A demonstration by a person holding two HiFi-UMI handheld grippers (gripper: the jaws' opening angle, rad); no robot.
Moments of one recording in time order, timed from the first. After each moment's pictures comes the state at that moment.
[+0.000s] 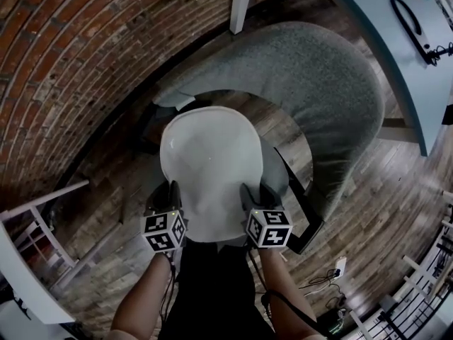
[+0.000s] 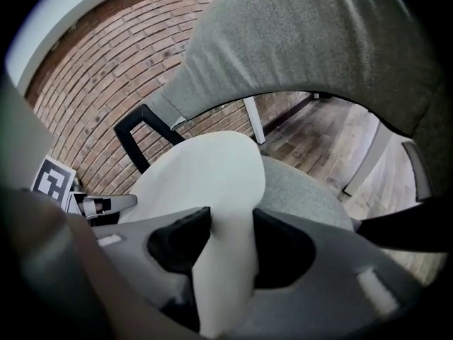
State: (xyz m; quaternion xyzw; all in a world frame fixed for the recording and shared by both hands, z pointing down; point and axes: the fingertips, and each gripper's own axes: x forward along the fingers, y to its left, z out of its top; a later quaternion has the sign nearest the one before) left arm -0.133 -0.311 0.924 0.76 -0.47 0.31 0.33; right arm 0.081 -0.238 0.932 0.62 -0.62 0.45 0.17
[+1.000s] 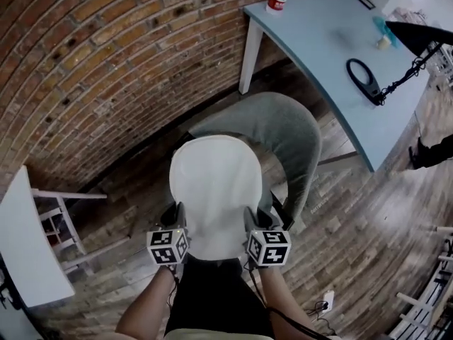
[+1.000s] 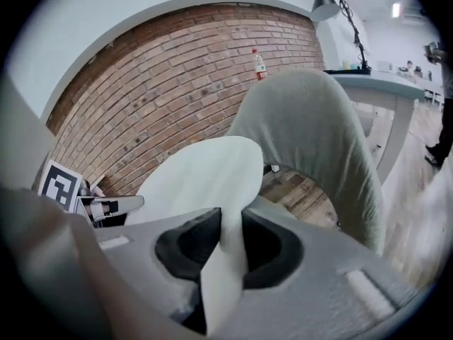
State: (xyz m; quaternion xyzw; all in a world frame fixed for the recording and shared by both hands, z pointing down) left arm -0.136 -0.273 0.727 0.79 -0.49 0.24 0.28; right arm 0.076 -0.216 0.723 0.60 -0.68 0.39 0.16
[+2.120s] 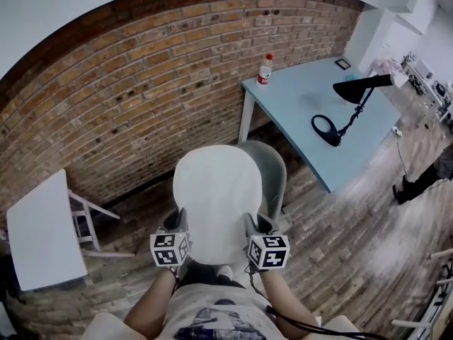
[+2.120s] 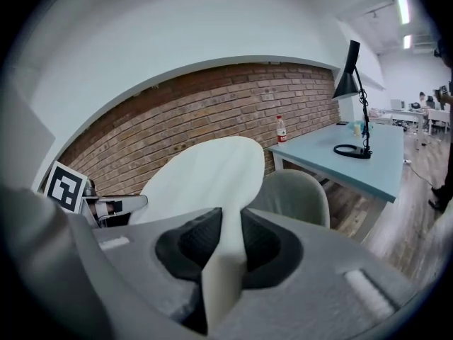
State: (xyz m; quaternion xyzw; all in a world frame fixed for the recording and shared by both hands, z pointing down) left arm -0.137 -0.205 0.464 0.82 -0.52 0.15 0.20; right arm 0.078 -0.154 0.454 0.61 -0.74 0.27 0.12
